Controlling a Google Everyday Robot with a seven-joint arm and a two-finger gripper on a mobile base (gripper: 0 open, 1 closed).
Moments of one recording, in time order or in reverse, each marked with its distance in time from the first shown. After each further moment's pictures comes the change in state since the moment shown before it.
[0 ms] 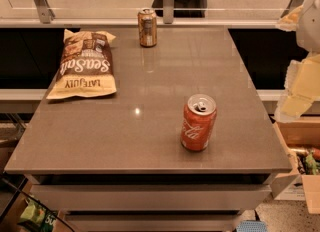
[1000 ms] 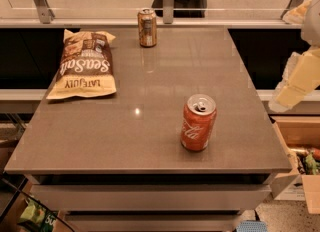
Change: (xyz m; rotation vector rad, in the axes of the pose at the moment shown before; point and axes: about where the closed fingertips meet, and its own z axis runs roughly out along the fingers) arm 0.002 -0.020 0.001 0.063 -0.080 0.084
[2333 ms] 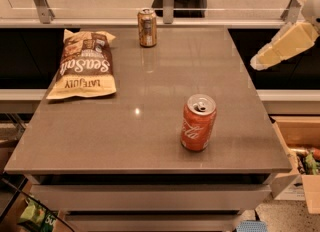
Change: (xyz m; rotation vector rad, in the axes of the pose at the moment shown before) arm -0.007 -0.086 0.018 0.173 -0.289 0.248
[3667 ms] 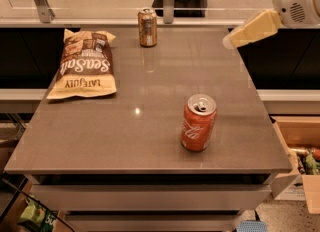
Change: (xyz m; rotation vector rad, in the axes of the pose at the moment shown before) arm -0.044 -0.026 0.047 0.034 -0.191 0.075
